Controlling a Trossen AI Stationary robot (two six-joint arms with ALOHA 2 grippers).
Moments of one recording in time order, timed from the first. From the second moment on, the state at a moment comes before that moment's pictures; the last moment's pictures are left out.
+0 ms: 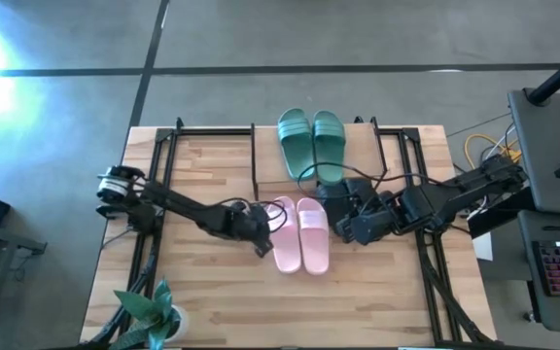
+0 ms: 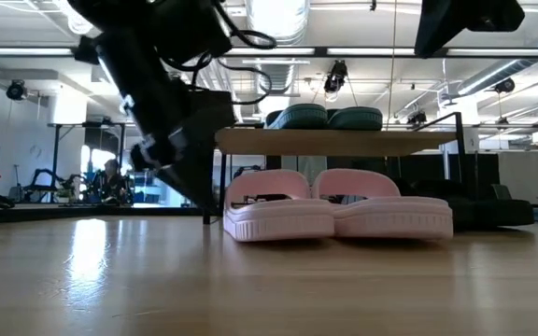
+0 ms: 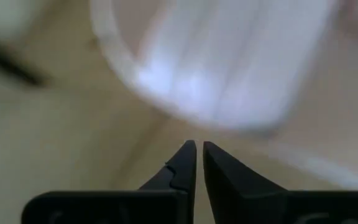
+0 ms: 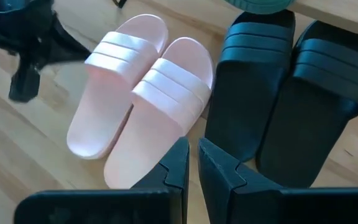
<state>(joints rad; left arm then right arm) -0.18 1.70 0.95 -0.32 -0.34 -0.77 0.38 1.35 1.29 -1.16 0.44 1.32</state>
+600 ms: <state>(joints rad) -0.36 1.45 0.93 -0.38 -0.24 -0.91 0.55 1.51 1.06 -0.67 0.15 1.55</state>
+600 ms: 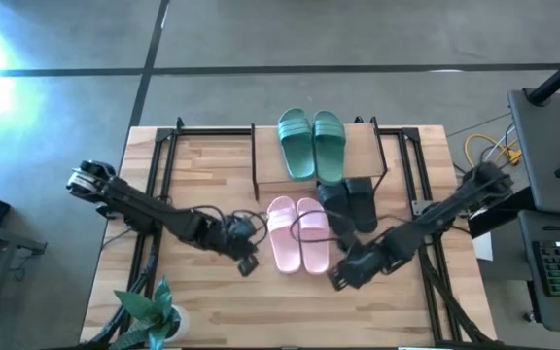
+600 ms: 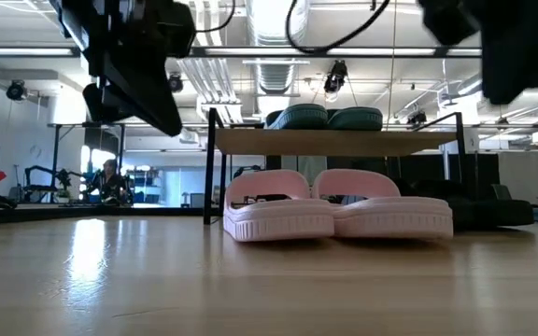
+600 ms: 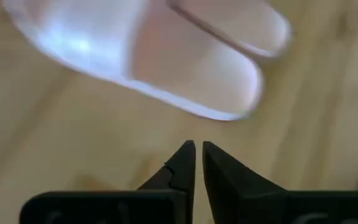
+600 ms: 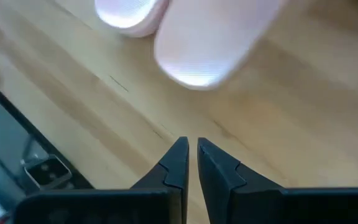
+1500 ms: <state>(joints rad) -0.43 1.64 0.93 -0.14 -0.22 -0.91 0.38 1.86 1.20 -0.63 0.27 1.37</state>
